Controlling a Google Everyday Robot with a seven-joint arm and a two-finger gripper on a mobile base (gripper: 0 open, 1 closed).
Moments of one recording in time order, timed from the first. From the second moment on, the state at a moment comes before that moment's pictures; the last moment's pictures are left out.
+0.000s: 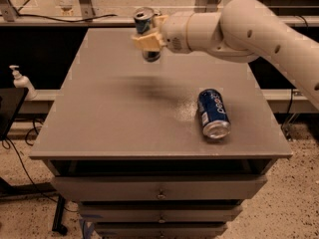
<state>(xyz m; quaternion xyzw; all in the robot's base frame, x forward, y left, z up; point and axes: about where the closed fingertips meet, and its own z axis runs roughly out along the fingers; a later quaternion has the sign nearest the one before) 0.677 0.036 0.959 -0.46 0.63 0.24 0.57</state>
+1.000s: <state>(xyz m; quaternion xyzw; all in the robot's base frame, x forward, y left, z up) 0.767 -0.048 0.940 -0.37 0.66 0.24 0.61</state>
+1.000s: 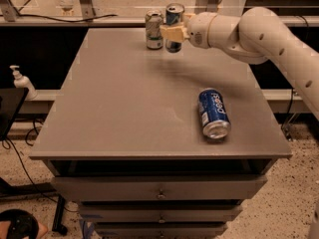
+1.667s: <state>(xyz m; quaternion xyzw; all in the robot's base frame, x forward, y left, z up) 0.820 -0.044 0.922 -0.36 0.67 0.23 0.61</state>
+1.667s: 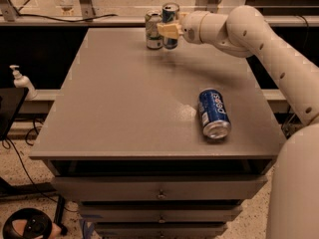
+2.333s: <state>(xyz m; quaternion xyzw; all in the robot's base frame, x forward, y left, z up) 0.840 -0.059 0.901 -0.35 0.70 0.21 0.58</state>
